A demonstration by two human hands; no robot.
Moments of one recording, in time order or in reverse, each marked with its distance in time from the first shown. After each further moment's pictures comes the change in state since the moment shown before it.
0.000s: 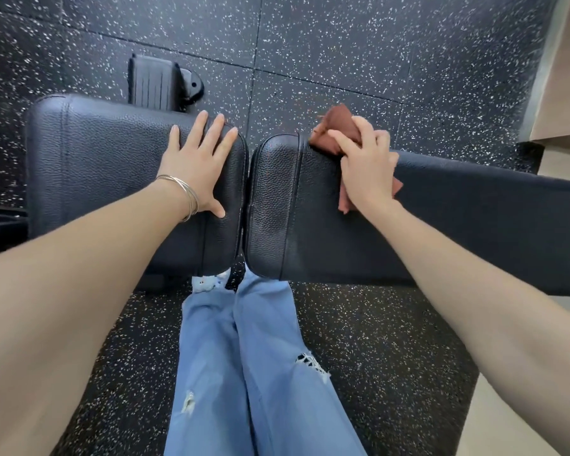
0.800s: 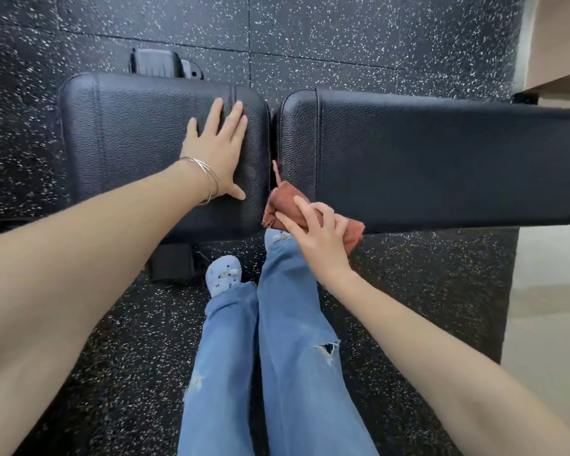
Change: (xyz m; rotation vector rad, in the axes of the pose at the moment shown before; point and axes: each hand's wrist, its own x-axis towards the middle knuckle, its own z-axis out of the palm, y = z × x) left_hand -0.041 -0.009 0.025 -0.004 0.041 0.105; right_hand -0.195 -0.101 0.075 -0.156 0.203 -0.290
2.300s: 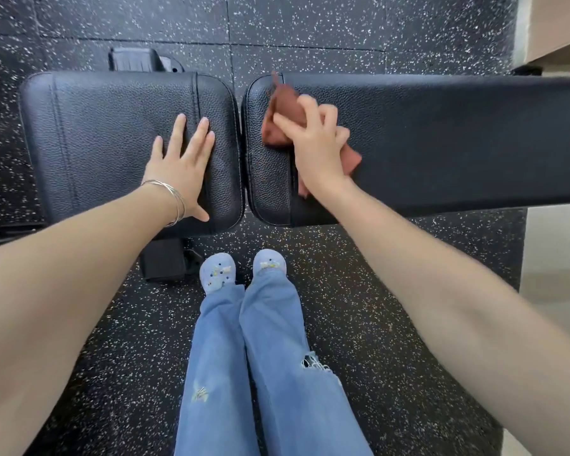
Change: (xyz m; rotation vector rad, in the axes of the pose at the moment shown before) left_hand -0.022 0.021 0.019 0.171 -0.102 -0.030; right_hand 0.107 0.068 -0.017 0.295 -0.114 0.329
